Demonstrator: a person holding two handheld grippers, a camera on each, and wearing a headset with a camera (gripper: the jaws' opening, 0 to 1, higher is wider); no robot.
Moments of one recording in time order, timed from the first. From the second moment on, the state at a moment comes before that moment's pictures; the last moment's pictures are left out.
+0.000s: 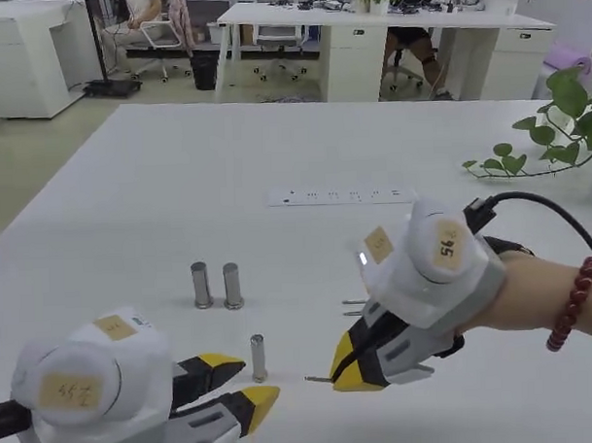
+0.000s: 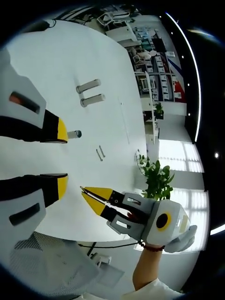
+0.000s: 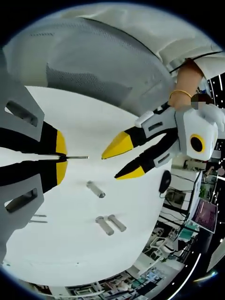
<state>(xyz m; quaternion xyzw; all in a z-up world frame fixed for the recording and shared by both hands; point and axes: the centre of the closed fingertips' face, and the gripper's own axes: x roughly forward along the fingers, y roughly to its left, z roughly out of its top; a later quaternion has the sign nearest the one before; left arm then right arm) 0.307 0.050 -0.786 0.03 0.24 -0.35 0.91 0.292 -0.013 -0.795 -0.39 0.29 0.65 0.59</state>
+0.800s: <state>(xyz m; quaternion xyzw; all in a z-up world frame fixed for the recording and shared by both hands) 0.349 0.056 -0.812 0.05 0.26 -0.31 0.91 0.336 0.005 -0.808 -0.44 0.28 0.62 0.59</state>
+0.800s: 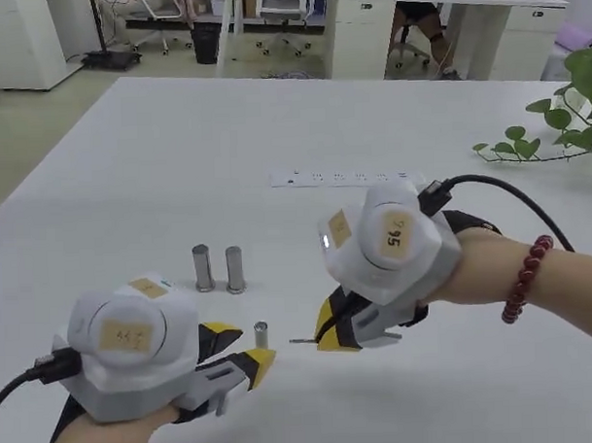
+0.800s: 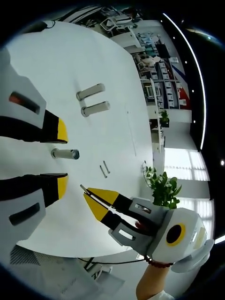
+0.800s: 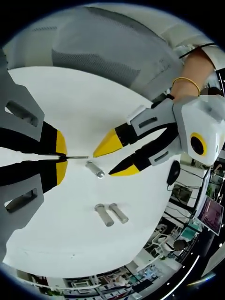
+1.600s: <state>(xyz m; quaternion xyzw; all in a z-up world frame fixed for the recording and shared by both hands) 0.360 0.052 -0.829 0.04 0.27 -0.31 0.91 0.358 0.020 -0.824 -0.46 0.27 0.60 0.59</state>
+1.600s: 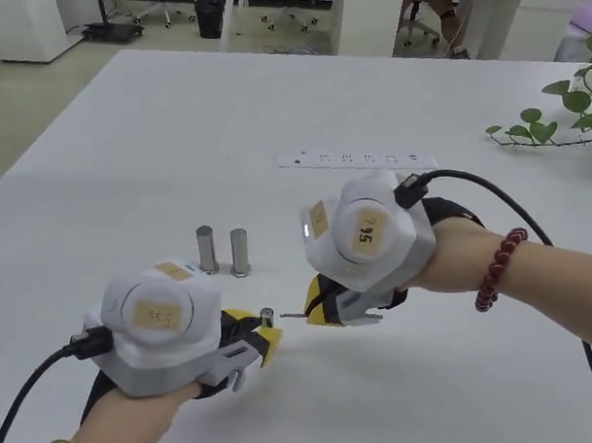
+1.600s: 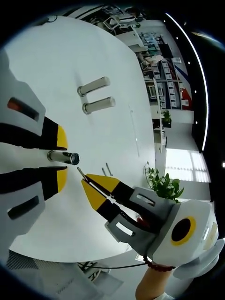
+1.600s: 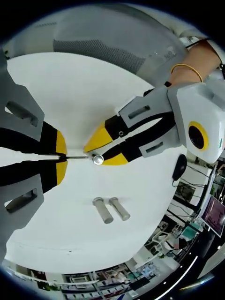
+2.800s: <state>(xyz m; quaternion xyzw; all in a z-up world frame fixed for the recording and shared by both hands) 0.362 0.053 -0.836 0.03 0.27 -0.31 0.91 0.361 0.032 -0.821 -0.50 0.25 0.60 0.58</state>
